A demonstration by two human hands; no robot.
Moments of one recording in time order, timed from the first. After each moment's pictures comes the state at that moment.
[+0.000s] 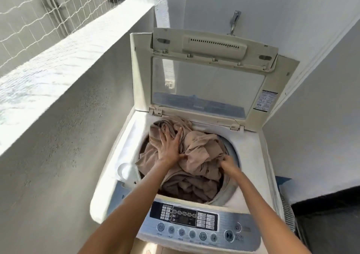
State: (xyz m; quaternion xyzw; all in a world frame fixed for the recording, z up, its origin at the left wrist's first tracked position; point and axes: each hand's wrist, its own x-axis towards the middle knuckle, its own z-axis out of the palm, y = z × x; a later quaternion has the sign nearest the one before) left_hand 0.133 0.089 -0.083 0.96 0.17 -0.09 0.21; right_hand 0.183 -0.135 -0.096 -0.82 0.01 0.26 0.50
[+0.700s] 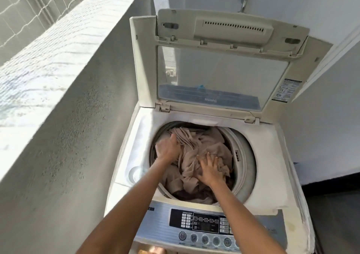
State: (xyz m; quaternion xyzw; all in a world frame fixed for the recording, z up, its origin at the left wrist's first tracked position) left_hand 0.142 0.140 -0.107 0.96 0.17 -0.12 0.17; right_hand 0.140 -0.043 -0.161 -0.94 -0.12 0.31 0.06
